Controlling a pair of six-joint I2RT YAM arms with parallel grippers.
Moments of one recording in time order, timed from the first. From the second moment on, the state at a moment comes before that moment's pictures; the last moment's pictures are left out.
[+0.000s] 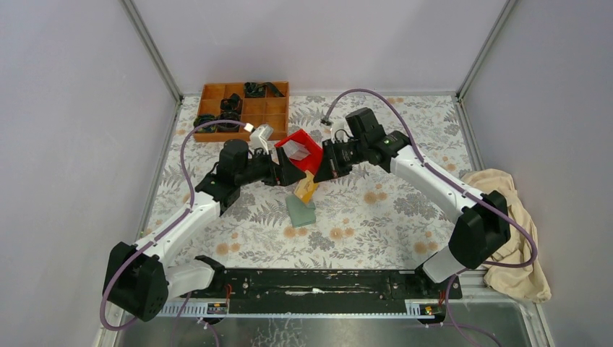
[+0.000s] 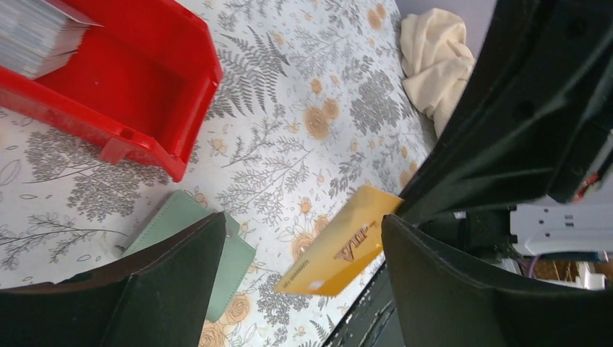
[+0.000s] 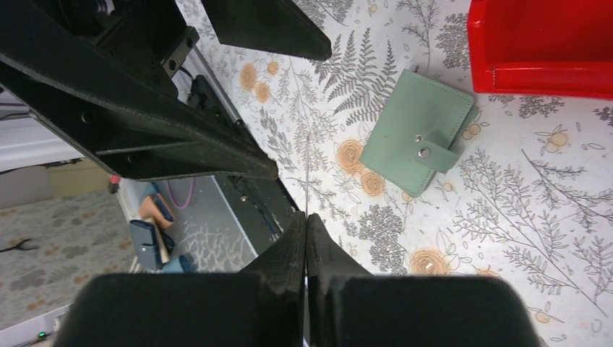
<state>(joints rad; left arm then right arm) -0.42 1.15 0.76 0.00 0.51 -0.56 0.61 1.55 1.35 -0.62 -0.64 0.33</state>
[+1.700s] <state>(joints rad) -0.38 1.14 0.56 0.11 0.42 -0.82 0.50 1.58 1.17 -0.38 -0.67 0.46</state>
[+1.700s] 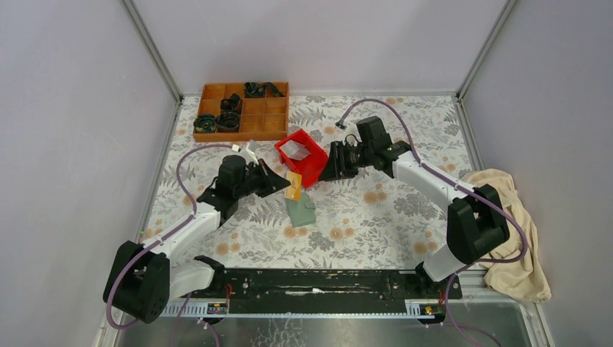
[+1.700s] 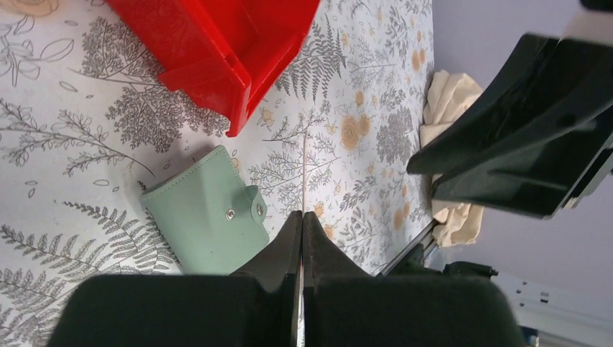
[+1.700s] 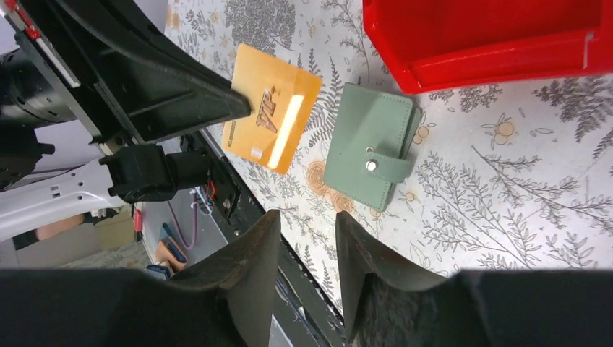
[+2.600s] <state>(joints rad) -0.38 1.16 0.42 0.46 0.44 -1.16 0.53 1.71 0.95 0.24 -0.82 0.87</state>
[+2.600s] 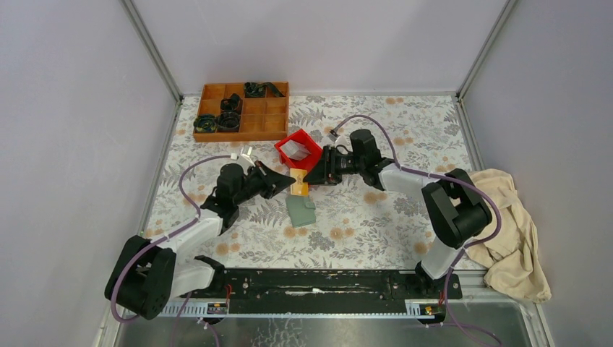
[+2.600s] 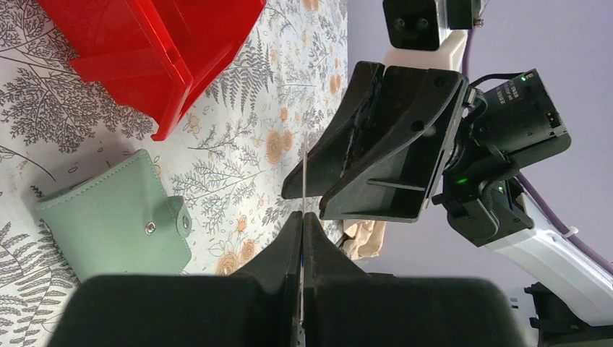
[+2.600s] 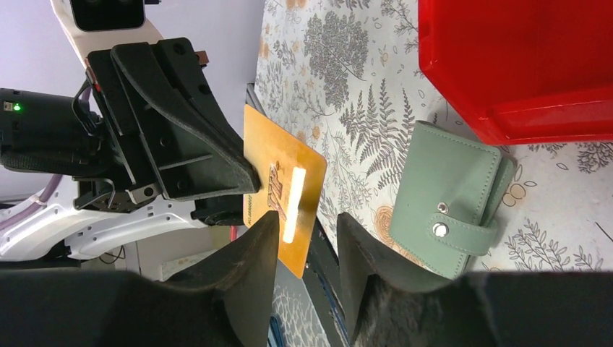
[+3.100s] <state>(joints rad) -0.37 1.20 0.39 0.54 0.45 -1.23 0.55 1.76 0.92 0.42 -0.87 1.01</state>
